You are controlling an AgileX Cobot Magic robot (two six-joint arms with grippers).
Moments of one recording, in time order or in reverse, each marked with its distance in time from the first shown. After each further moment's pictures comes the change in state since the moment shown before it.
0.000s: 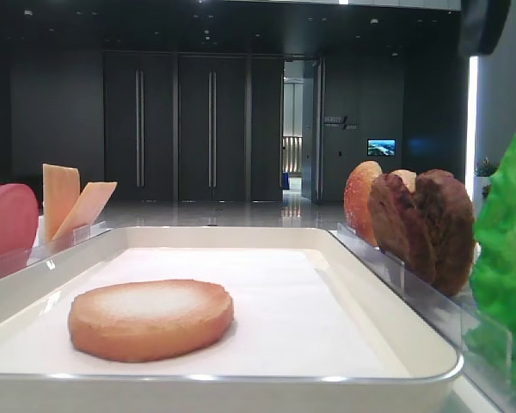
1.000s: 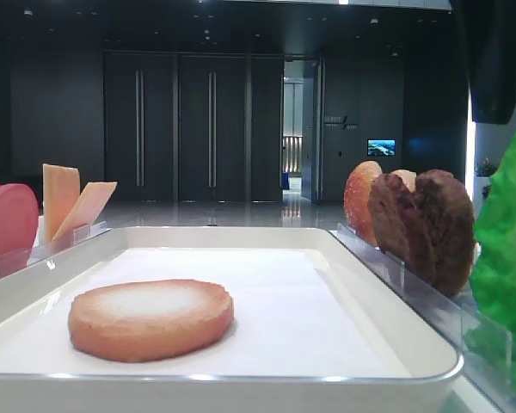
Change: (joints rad) left arm 0.000 0.000 0.000 0.000 0.000 0.000; right arm 0.000 0.096 0.001 -0.056 0.004 -0.029
